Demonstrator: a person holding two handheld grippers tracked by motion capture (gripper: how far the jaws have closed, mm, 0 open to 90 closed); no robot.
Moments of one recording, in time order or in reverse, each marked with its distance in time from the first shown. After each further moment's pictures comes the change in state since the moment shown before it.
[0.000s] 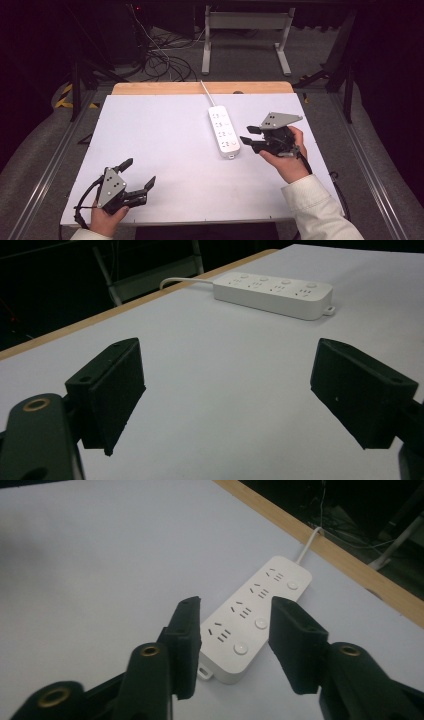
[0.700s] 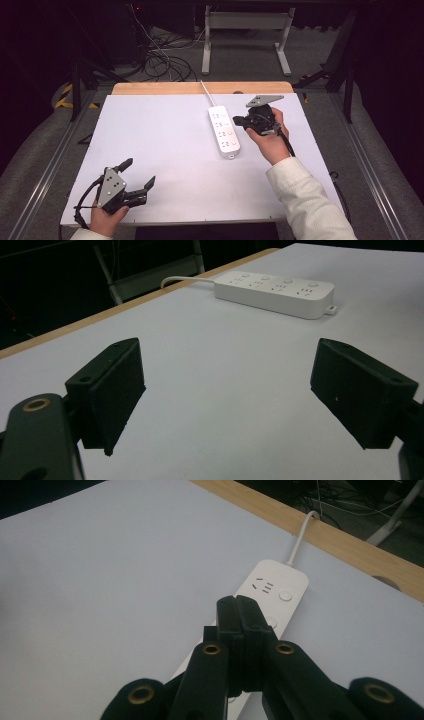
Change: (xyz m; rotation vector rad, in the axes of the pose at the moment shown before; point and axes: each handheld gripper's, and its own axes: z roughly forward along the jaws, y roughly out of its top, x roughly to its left) left arm 0.000 -0.001 0.000 0.004 0.001 -0.010; right arm -0.031 0.023 0.055 0.044 -0.008 0.164
